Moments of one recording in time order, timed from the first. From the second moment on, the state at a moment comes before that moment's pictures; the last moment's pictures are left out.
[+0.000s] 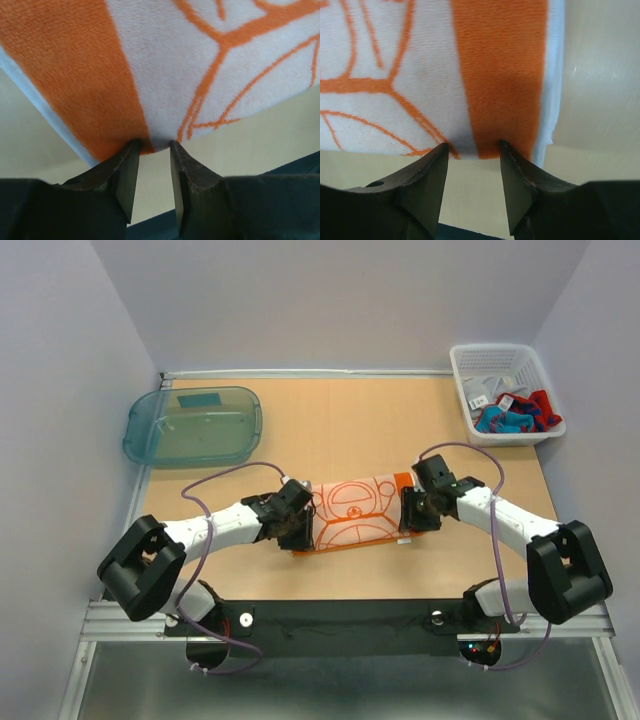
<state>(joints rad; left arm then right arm) -0.80 1.39 0.72 -0.43 0.05 -0.73 0.41 1.35 0.75 -0.57 -0.11 0.42</state>
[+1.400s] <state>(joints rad) -0.39 1.04 0.79 -0.40 -0.04 -0.64 0.70 1.37 1.04 -0.52 0.03 0.21</state>
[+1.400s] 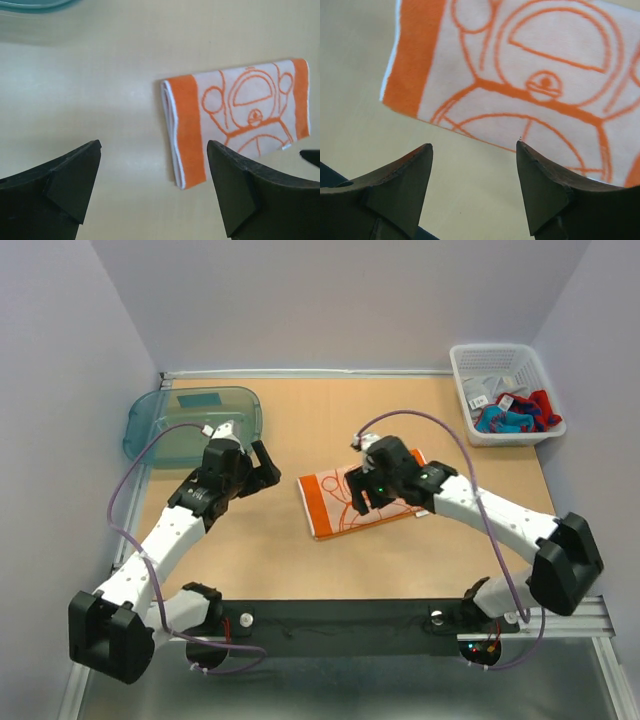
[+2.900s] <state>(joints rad) -0.23 0.95 0.60 -0.34 -0.11 -0.53 1.13 1.99 1.36 -0.49 0.33 0.03</state>
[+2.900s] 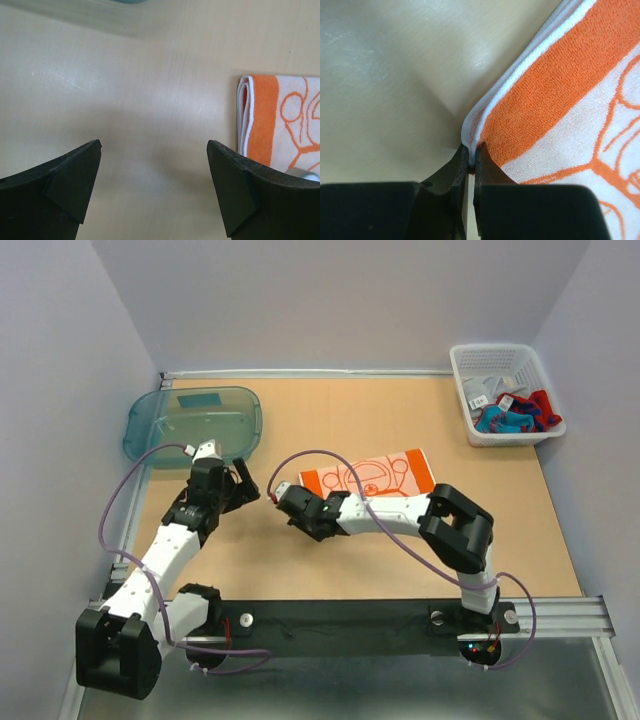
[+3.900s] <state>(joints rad) -0.39 1.36 0.47 0.18 0.24 -1.02 0.94 1.76 1.10 -0.12 0.02 0.18</state>
